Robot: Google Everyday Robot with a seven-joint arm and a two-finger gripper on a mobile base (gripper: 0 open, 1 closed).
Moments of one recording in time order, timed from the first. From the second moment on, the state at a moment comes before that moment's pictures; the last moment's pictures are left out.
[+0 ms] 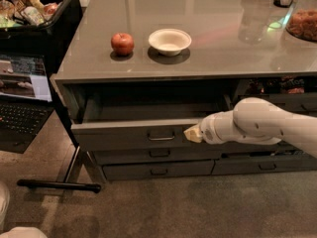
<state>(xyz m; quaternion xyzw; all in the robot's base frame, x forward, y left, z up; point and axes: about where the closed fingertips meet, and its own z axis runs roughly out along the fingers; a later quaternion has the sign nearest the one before) 0.584 -0.122 0.655 -0.32 0.87 0.17 0.33</state>
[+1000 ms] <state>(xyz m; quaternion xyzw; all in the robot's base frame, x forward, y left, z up) 0.609 -0.118 0.661 -0.30 0.88 0.16 0.33</state>
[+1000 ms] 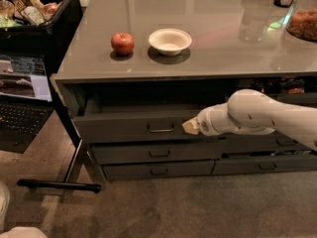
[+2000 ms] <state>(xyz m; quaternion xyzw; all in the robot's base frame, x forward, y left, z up) 0.632 -0.108 0.660 -0.28 0.88 0.17 0.34</state>
